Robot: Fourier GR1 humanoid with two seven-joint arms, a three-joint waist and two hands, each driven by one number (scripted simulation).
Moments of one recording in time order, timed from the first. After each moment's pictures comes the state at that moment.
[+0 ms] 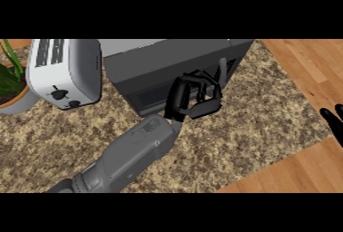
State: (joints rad) left arm -0.90 0.00 -0.76 -0.80 0.87 0.55 -0.57; right arm 0.12 -0.40 -0.12 -2.04 -0.57 0.46 -0.20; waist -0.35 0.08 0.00
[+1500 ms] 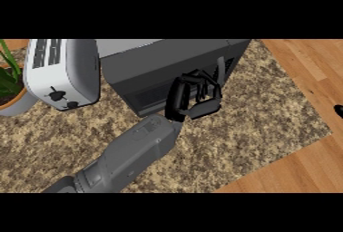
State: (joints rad) left arm -0.92 0.00 -0.81 -0.76 0.98 0.54 -0.71; right arm 0.07 -0.50 -0.16 -2.07 -0.74 0.50 -0.11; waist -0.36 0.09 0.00
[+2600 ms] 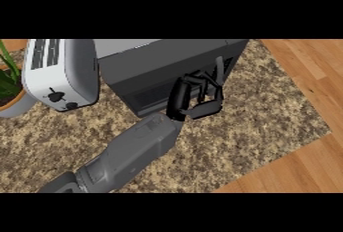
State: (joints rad) left arm -0.97 0.00 -0.88 -0.69 1.02 0.54 -0.74; right arm 0.04 -0.56 -0.17 -2.07 -0.86 0.55 -0.07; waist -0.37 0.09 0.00
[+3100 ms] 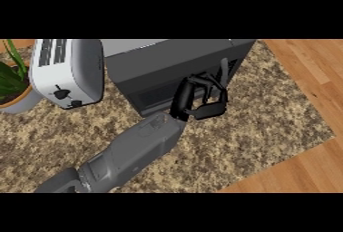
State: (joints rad) left arm -1.01 0.00 -0.96 -0.67 1.04 0.56 -0.67; right arm 0.04 -0.59 -0.17 -2.09 -0.93 0.57 -0.05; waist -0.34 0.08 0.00
